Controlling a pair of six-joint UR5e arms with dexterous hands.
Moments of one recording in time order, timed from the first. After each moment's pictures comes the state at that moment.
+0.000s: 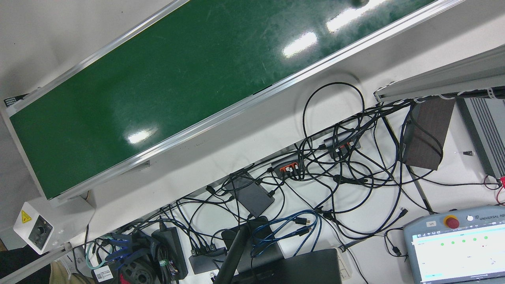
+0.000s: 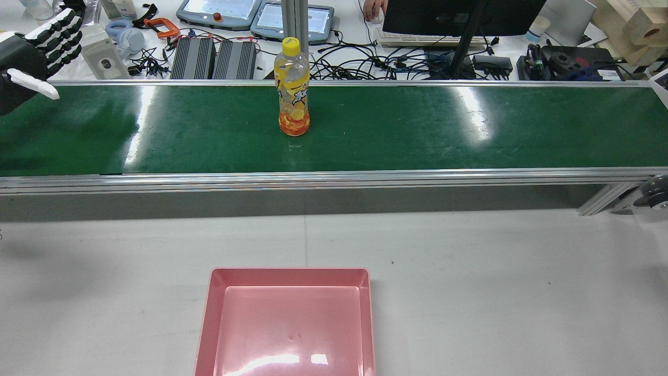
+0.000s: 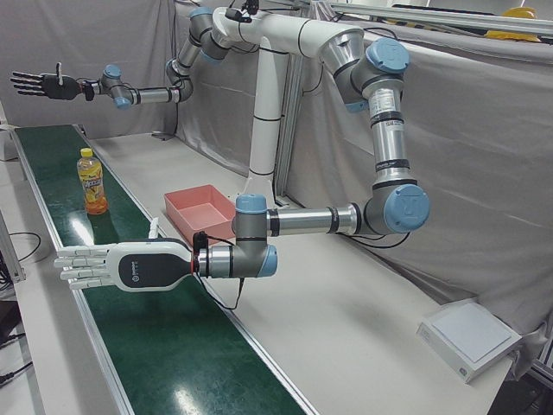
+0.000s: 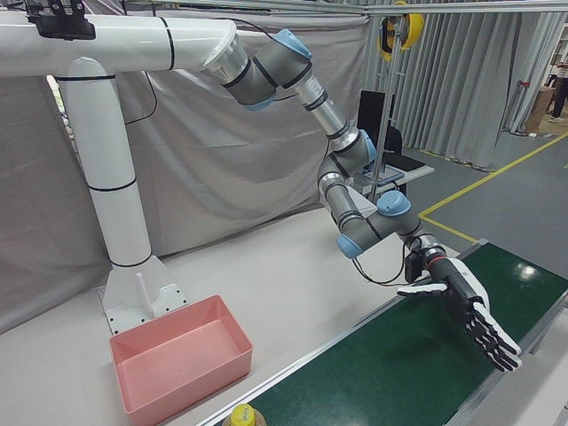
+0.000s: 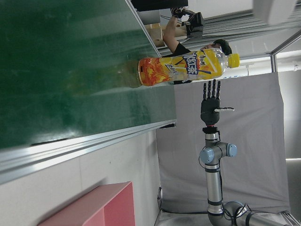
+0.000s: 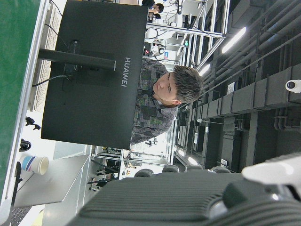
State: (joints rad) left arm -1.17 -1.90 -1.55 -0.05 1.56 0.29; right arm 1.53 -1.55 1.61 -3.11 -1.57 -0.10
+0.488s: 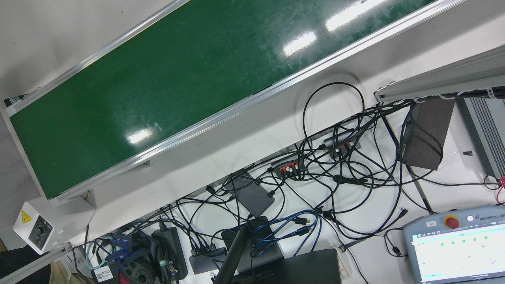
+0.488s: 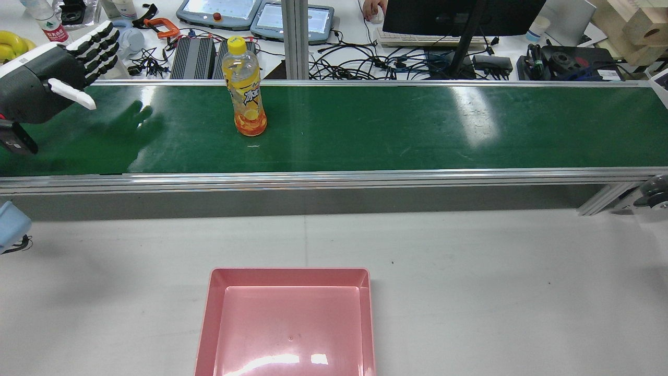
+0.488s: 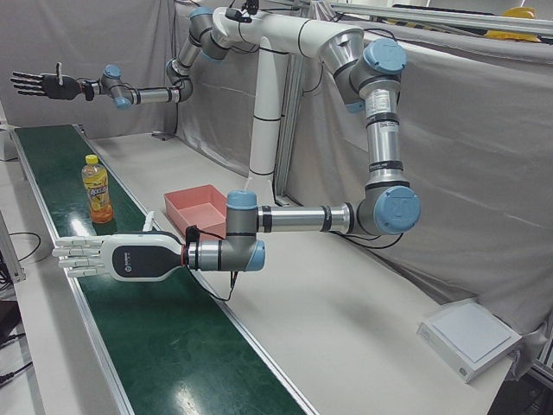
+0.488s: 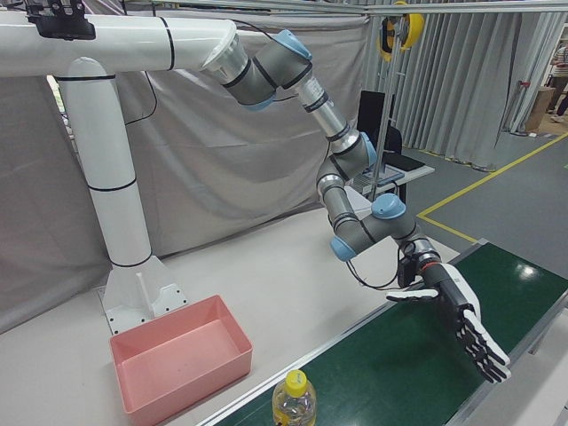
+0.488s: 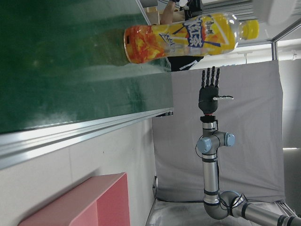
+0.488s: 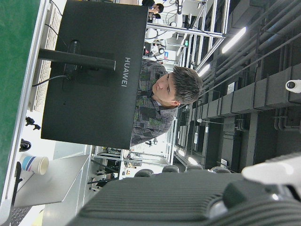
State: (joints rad) left arm -1.10 -1.94 -1.56 -0.03 1.54 0.29; right arm 1.53 -1.55 1.61 -3.11 -1.57 -0.10
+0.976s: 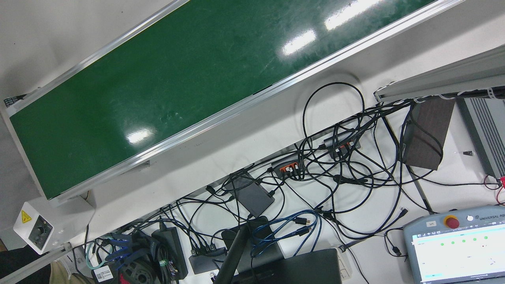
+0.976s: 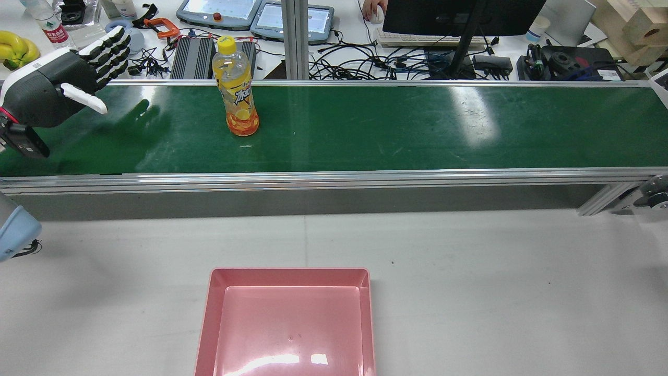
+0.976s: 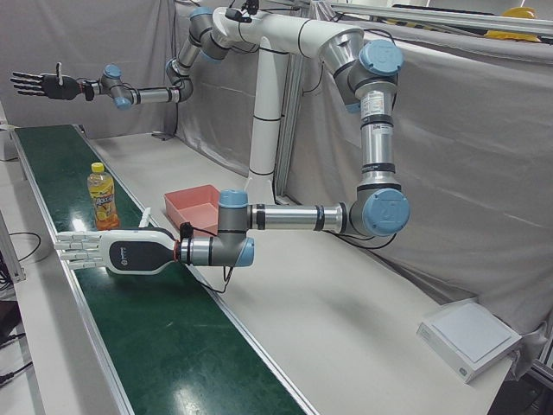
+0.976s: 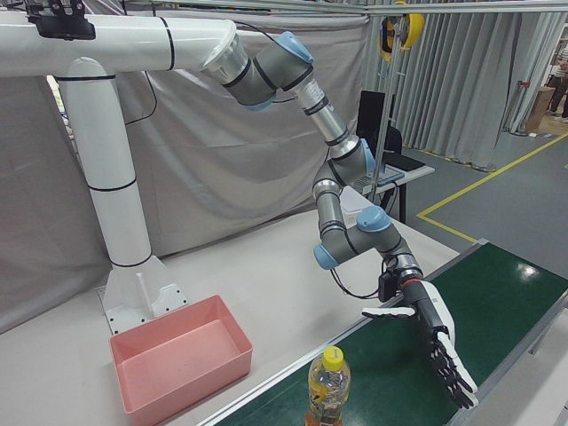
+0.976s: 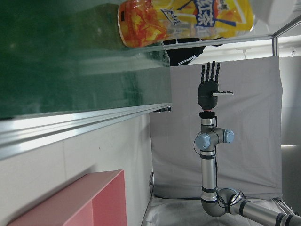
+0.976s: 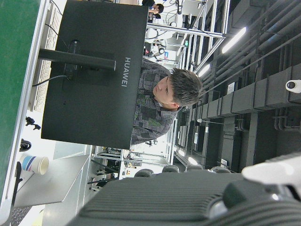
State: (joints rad) left arm -1.05 -1.96 -1.56 -0.02 1.51 0.28; right arm 1.53 -1.55 1.61 -3.11 -1.57 -0.10
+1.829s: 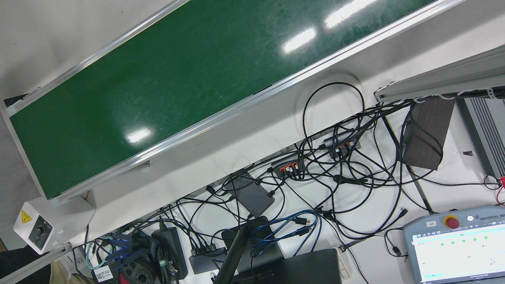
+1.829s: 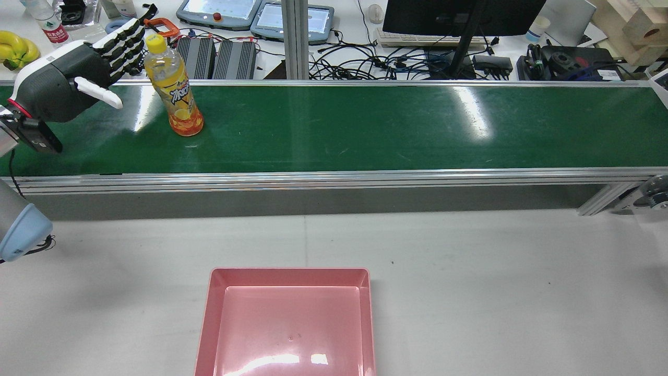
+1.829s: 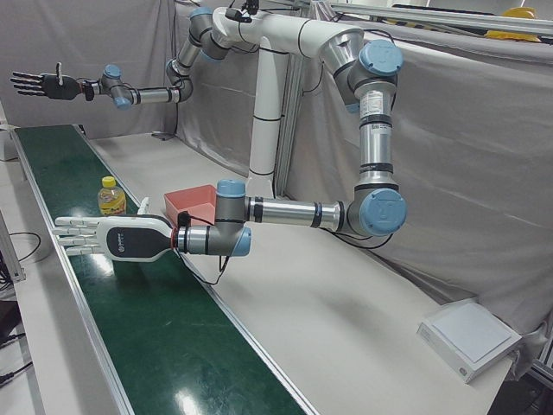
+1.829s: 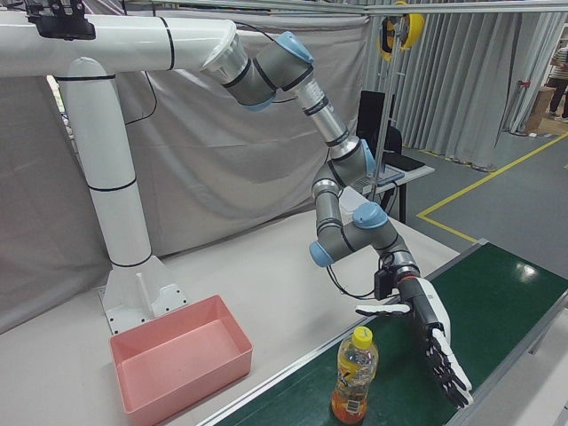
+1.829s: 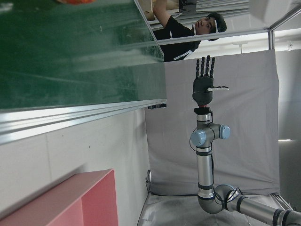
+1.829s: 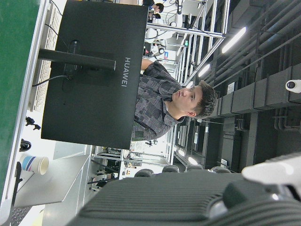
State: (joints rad) left arm -1.05 -1.98 -1.61 0.03 1.51 0.29; right arm 1.53 -1.55 1.61 -3.11 -1.57 -0.10
